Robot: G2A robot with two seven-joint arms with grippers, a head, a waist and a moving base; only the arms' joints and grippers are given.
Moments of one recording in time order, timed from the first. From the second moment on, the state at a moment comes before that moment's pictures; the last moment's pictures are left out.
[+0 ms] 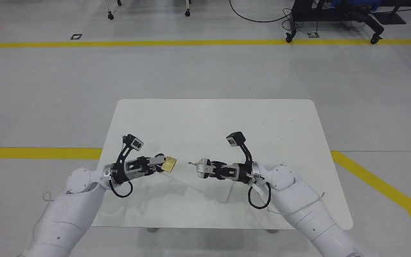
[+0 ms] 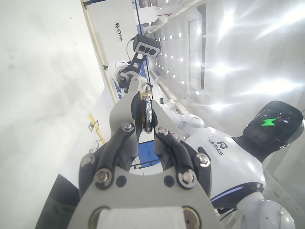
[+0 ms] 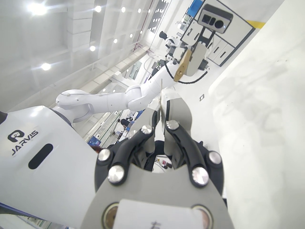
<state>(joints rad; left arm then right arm) 0.91 -1.10 -1.15 -1.00 -0.81 -0.45 -1.37 -0.85 -1.16 0.83 -1.19 0.55 -0.74 0.98</state>
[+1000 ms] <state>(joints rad) 0.81 -1.19 -0.93 -0.79 -1.25 -0.11 -1.54 -0.96 -1.15 0.90 -1.34 0.25 -0.72 0.74</state>
